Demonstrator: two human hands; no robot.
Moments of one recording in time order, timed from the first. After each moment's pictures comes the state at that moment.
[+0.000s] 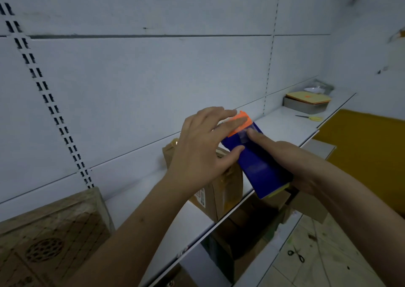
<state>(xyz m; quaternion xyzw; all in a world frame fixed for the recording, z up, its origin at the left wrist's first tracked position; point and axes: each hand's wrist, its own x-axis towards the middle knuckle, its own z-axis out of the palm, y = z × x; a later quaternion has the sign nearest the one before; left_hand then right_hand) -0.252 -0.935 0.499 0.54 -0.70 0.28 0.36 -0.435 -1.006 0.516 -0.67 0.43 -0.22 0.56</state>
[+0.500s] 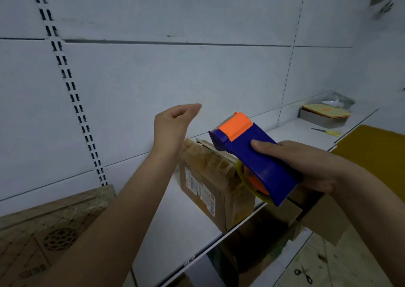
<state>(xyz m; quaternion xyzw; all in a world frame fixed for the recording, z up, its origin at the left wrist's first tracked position) -0.194 -0.941 0.536 0.58 -0.34 -0.13 0.73 -0.425 -1.010 0.547 -0.73 0.35 -0.11 0.58</state>
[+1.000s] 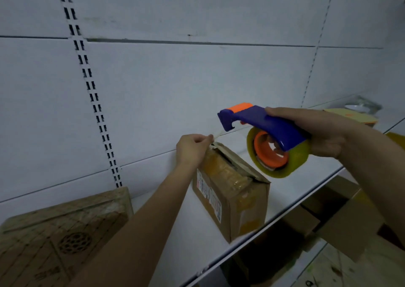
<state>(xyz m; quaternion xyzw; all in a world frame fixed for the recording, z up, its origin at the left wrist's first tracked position) -0.146 -0.989 0.471 0.75 -0.31 -0.12 0.58 -0.377 -1.050 0.590 -0.65 0.33 -0.18 0.66</state>
